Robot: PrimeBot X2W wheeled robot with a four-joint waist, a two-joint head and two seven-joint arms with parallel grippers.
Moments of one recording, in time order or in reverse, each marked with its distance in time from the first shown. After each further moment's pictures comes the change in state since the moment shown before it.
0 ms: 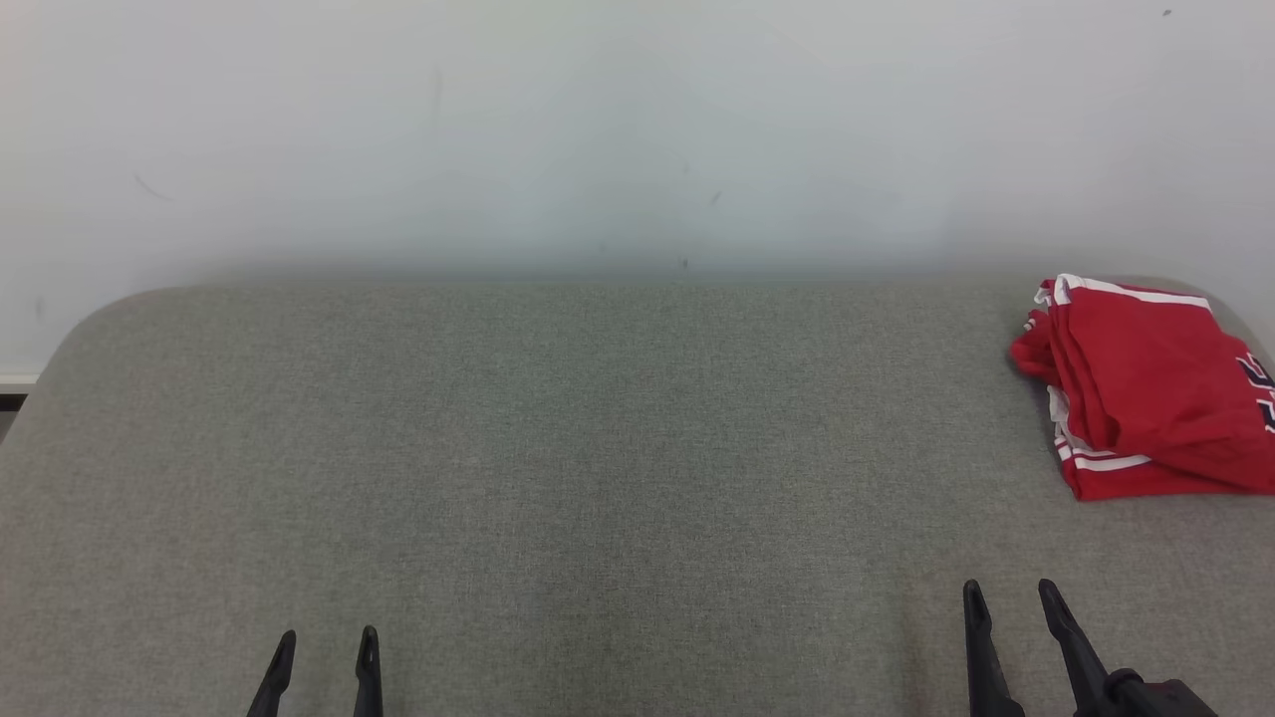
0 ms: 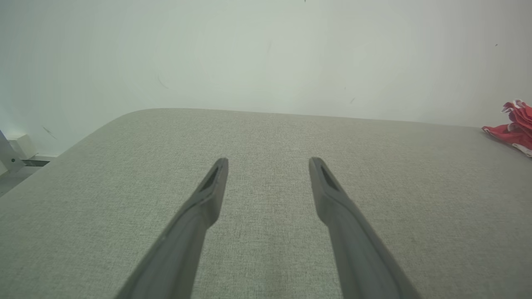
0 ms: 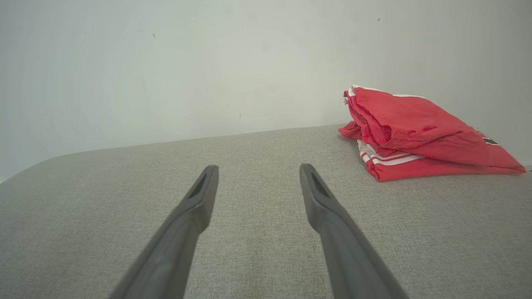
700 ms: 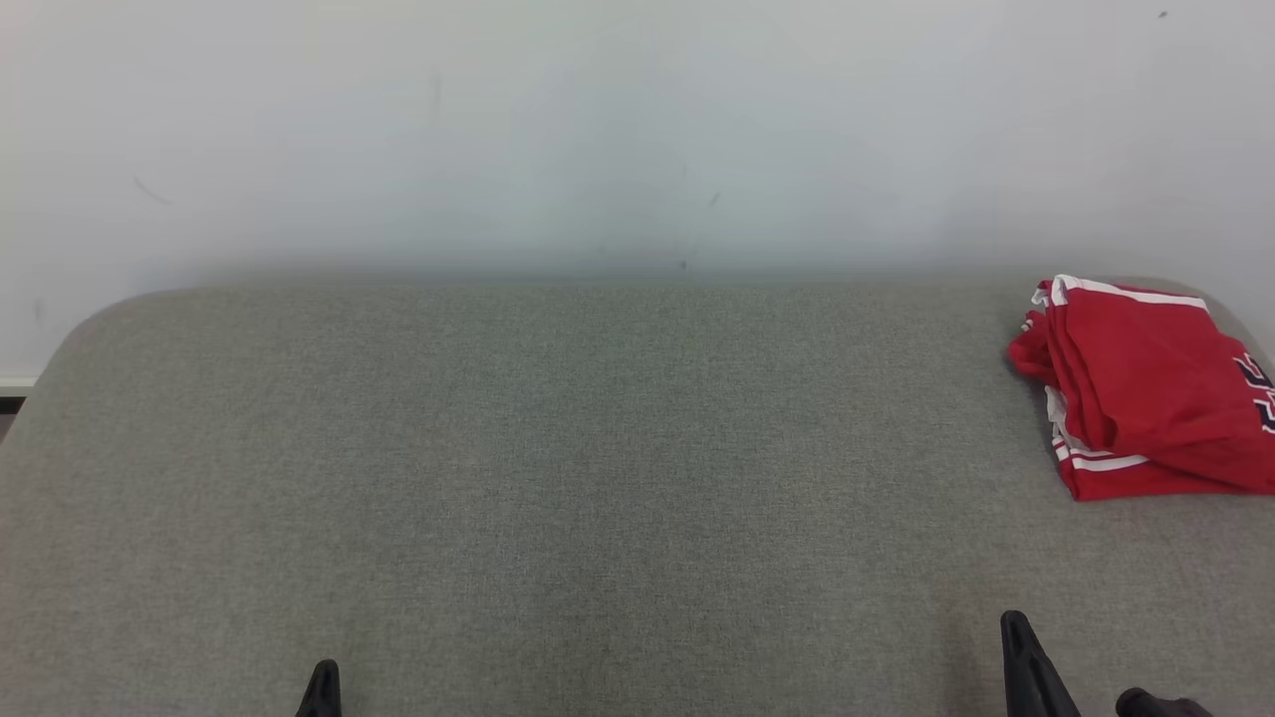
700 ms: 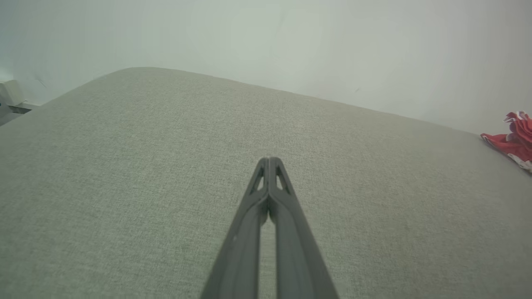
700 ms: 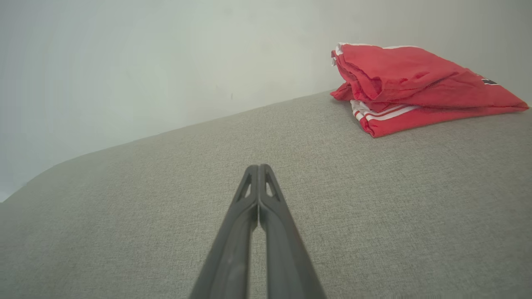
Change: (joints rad) left arm 0.017 -0.002 0.002 0.044 -0.111 -0.001 0.028; right arm 0.018 0.001 0.001 0.045 0.112 0.000 0.032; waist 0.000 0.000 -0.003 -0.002
